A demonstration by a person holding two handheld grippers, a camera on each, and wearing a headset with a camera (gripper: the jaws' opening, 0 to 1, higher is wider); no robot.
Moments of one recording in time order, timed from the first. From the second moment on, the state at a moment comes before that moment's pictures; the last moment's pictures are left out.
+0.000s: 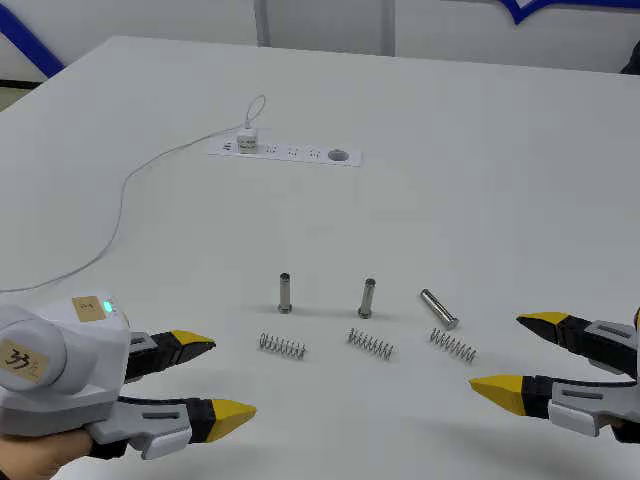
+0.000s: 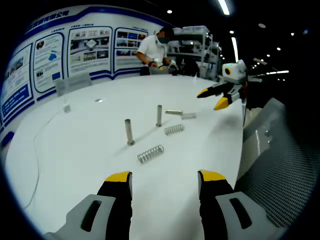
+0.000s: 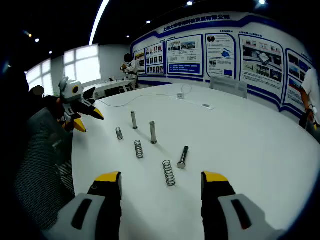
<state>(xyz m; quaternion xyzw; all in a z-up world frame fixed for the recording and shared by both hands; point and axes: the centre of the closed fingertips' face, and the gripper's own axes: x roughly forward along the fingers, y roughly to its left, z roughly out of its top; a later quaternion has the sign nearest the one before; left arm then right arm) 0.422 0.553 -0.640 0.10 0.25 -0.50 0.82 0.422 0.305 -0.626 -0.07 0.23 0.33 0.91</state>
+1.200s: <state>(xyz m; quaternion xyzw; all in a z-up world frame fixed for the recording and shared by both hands) 0.421 0.553 -0.638 0.10 0.25 -0.50 0.82 0.449 0.295 -0.608 -0.08 0.25 0.30 0.92</state>
